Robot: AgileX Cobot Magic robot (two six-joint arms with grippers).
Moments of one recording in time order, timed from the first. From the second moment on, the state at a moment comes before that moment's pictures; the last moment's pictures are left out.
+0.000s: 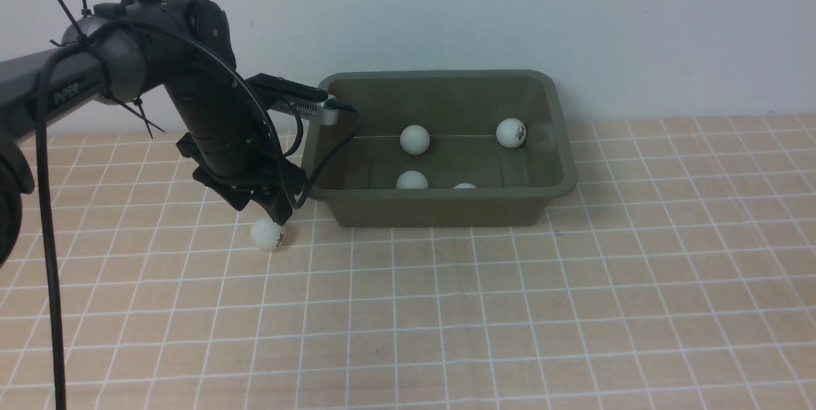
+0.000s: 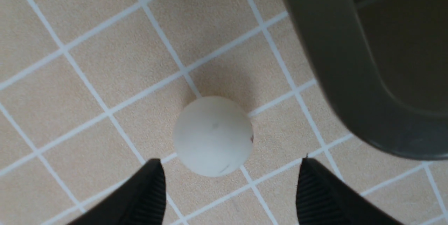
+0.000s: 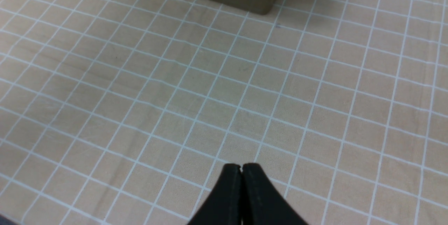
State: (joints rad) right arm 0.43 0.46 -0.84 0.03 1.23 0.08; left arm -0.17 2.12 -1.72 -0.12 1.11 0.31
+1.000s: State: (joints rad) right arm 0.43 0.46 -0.84 0.03 1.22 0.08; left arm -0.17 2.16 -1.72 -0.11 1.07 0.34
